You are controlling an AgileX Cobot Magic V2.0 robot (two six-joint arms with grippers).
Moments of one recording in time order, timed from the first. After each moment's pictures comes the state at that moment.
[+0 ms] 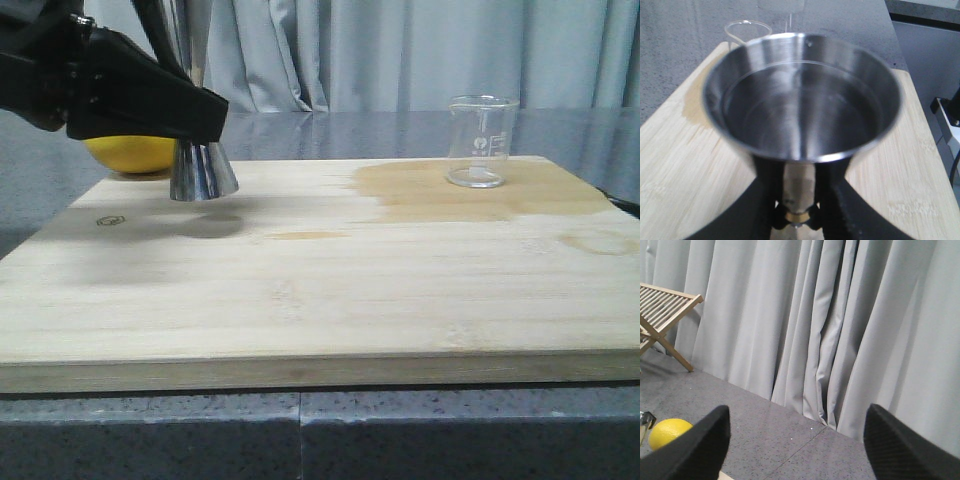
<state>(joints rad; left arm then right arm) -0.19 1.64 -0.92 1.69 -1.17 -1.06 0.19 0.75 -0.52 -0.68 -0.50 0.46</state>
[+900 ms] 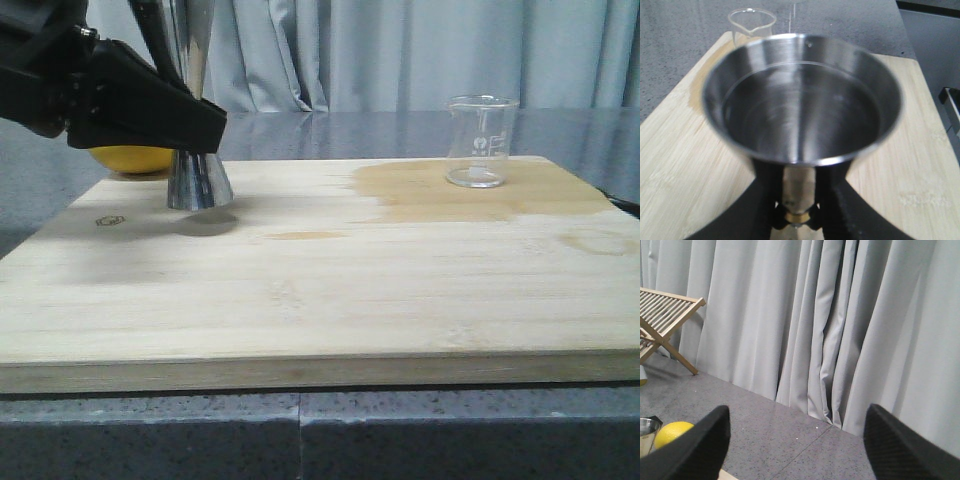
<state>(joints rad) -0.19 1.64 -0.92 1.70 -1.13 -1.06 0.20 0.75 -0.52 -0.68 -0.49 0.50</state>
